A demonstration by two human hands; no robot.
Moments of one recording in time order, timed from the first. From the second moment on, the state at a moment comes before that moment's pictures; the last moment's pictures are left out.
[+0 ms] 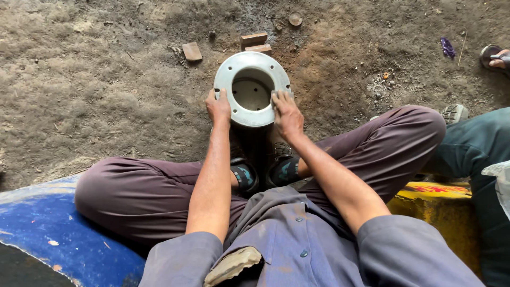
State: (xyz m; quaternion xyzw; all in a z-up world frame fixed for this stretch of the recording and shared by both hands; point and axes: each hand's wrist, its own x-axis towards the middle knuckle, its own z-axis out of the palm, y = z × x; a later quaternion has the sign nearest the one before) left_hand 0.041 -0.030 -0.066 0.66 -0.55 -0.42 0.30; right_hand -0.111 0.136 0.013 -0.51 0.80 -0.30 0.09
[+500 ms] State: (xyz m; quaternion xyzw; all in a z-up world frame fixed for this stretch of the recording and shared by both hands) left_hand 0.059 -0.044 -0.018 0.67 -0.60 -0.41 0.15; right_hand -0.104 0.144 0.031 -0.51 0.79 -0.30 0.16
